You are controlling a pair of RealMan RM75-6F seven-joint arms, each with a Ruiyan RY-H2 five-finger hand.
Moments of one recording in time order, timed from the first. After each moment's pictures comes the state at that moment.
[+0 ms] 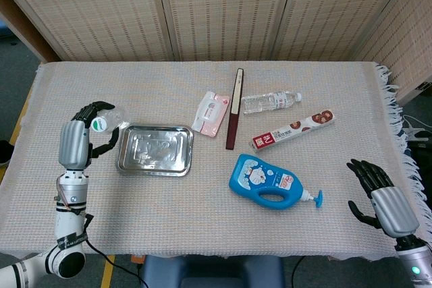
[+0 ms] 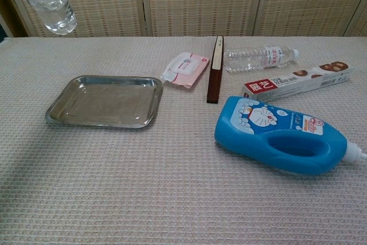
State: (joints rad) left arm -0.48 -1.42 -0.43 -1.75 1.27 1.41 0.11; right arm 0.12 -1.08 -0.03 -1.57 -1.67 1.47 0.22
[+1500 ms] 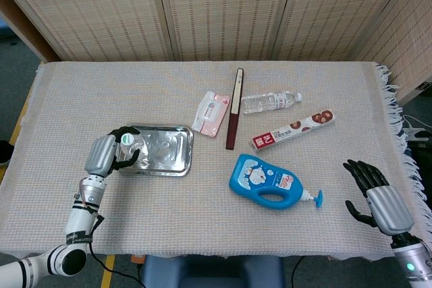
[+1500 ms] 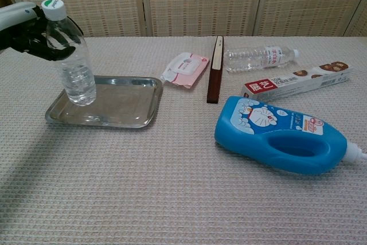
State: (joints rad) left arm -0.55 -1.45 -0.33 -1.65 1.07 1.12 0.04; right arm 0.13 -1.09 -0.03 -1.56 -1.65 1.44 0.19
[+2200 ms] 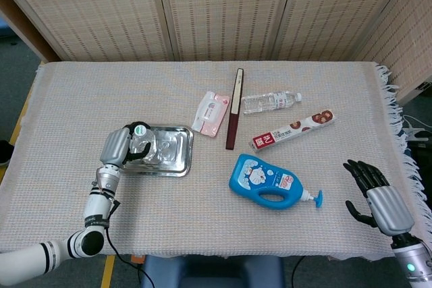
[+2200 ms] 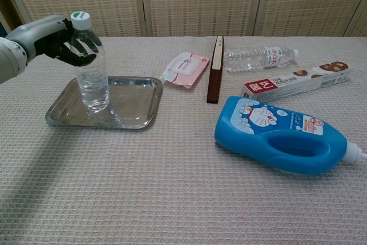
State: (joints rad) left arm -0.67 -1.54 -0.35 -1.52 0.88 1.07 0.17; right arm 0.13 -1.09 -0.03 -1.56 -1.65 1.44 0.19
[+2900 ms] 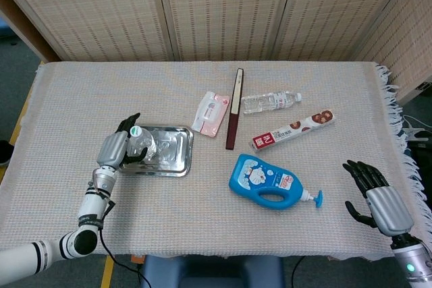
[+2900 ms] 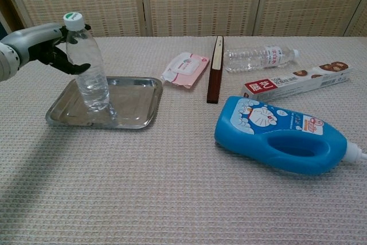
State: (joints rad) left arm -0.68 -1.47 -0.32 -1.58 0.79 1.01 0.22; right arm 0.13 -1.09 -0.04 -1.57 -1.65 1.44 0.19
